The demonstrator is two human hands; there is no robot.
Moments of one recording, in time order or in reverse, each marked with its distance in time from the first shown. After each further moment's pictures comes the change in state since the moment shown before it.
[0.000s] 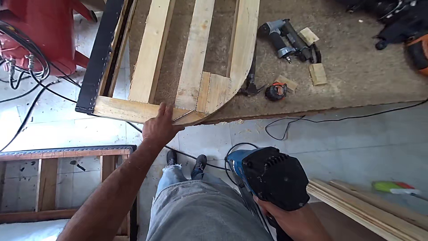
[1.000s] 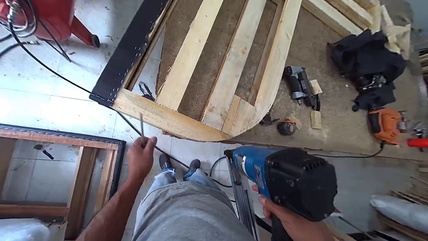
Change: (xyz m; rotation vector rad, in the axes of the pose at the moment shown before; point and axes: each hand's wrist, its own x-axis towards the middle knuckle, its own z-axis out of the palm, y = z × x) left_hand -0.063 -0.156 0.050 -1.236 0.153 -0.461; right_hand 0.014 -0.151 0.061 0.010 -0.032 -0.050
